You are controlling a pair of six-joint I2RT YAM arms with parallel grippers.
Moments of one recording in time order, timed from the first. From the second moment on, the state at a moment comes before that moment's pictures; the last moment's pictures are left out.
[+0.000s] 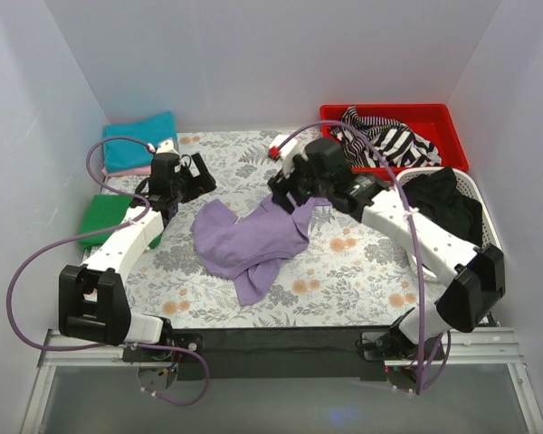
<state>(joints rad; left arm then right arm) -0.19 1.37 0.98 -0.18 -0.04 -0.52 0.71 1.48 1.39 -0.43 -0.17 -0.20</state>
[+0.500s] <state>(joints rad) -0.15 1.33 1.00 -0.27 -0.26 -0.58 1.14 1.77 1.22 -0.47 -0.19 -0.21</state>
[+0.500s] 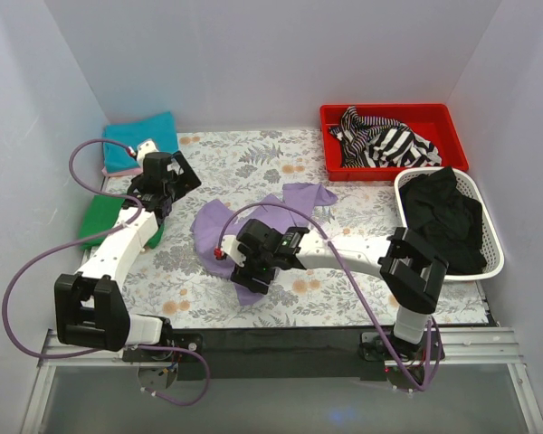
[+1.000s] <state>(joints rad) -0.12 1.30 1.00 -0.27 -0.25 -0.59 1.17 2.01 1.45 -0.36 -0.18 -0.29</state>
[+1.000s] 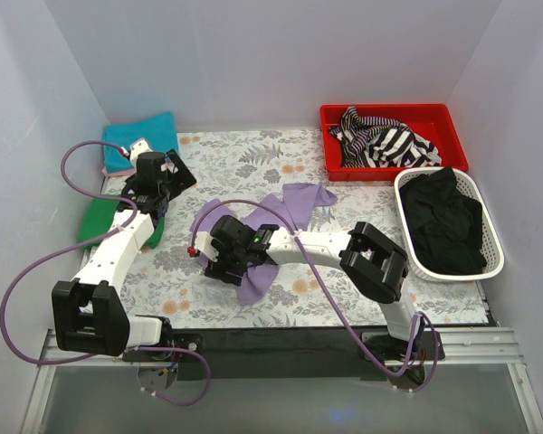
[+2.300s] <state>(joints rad) -0.11 1.30 0.98 -0.26 -0.21 -0.58 1.25 2.15 1.54 -0.25 0.16 -0.32</state>
